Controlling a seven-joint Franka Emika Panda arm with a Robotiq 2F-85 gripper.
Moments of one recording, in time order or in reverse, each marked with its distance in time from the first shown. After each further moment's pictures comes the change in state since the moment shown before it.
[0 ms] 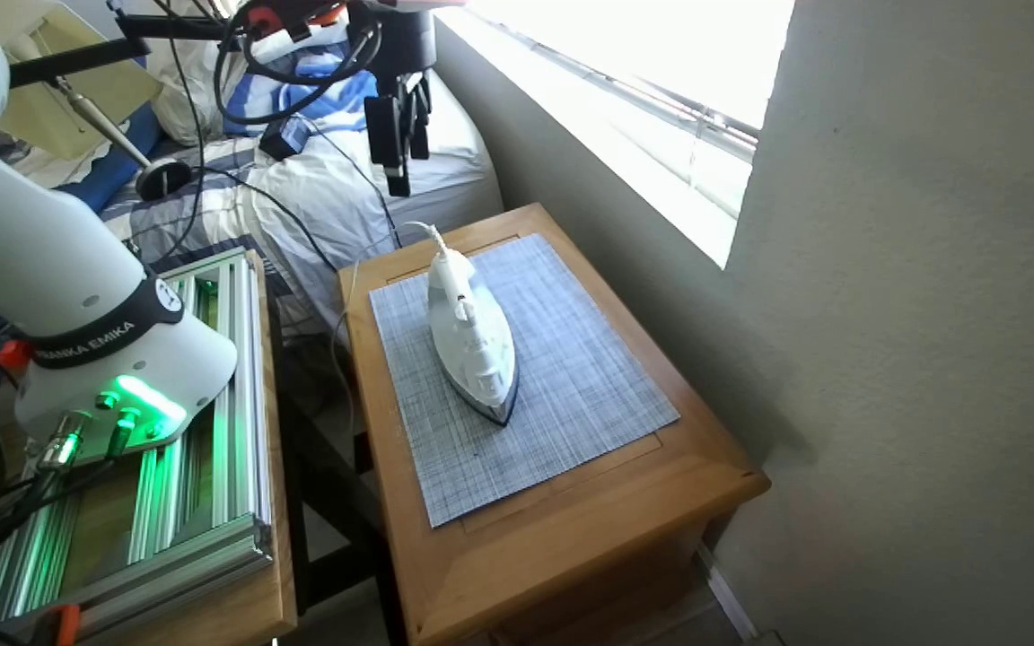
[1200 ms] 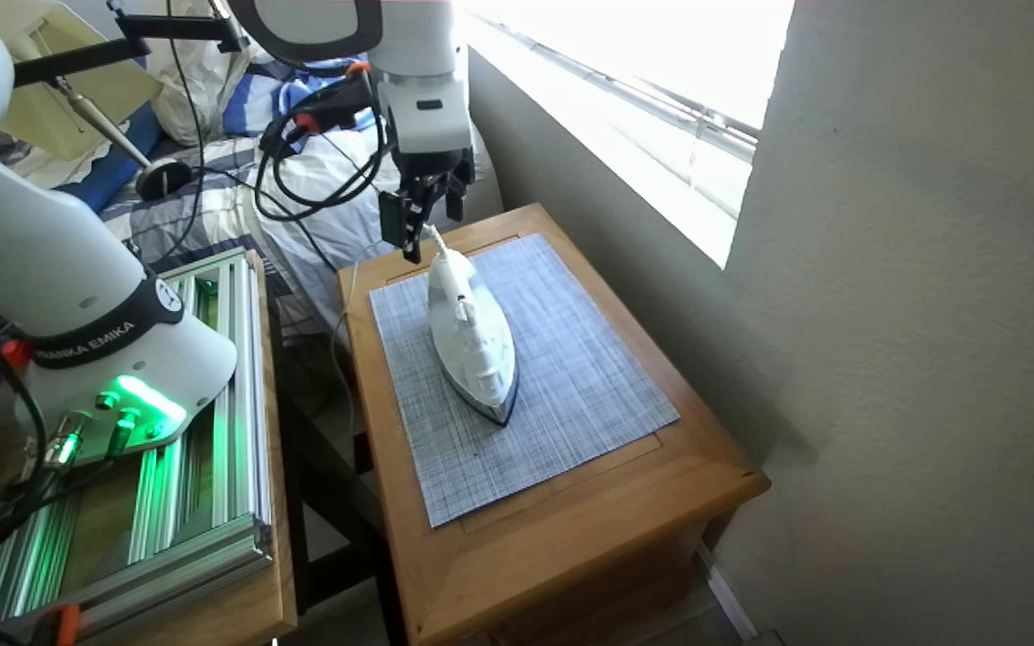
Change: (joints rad) arm -0.037 0.248 -0.039 -0.046 0.224 0.299 0.145
